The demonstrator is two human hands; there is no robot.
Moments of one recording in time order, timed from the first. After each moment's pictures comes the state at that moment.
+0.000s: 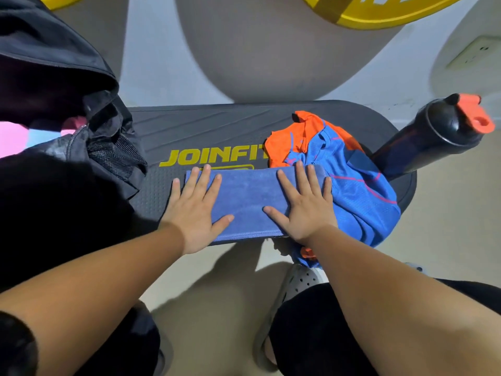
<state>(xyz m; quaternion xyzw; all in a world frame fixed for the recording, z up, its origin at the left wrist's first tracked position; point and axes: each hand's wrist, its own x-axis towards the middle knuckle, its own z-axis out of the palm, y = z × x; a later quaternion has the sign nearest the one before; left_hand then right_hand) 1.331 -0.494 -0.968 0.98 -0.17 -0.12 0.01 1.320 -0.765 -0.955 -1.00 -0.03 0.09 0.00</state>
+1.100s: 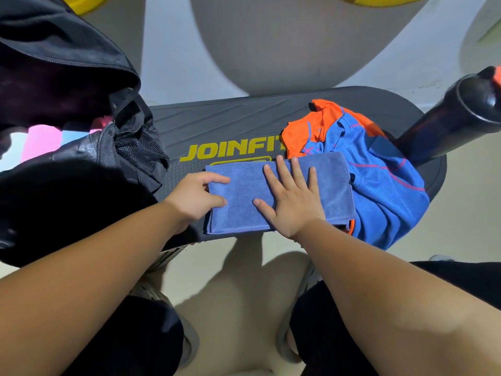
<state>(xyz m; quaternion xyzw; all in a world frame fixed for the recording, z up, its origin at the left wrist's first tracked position) 1.346 -0.472 -0.924 0.85 0.08 -0.23 0.47 1.318 -0.703 -0.964 -0.99 -0.08 0.07 0.03</state>
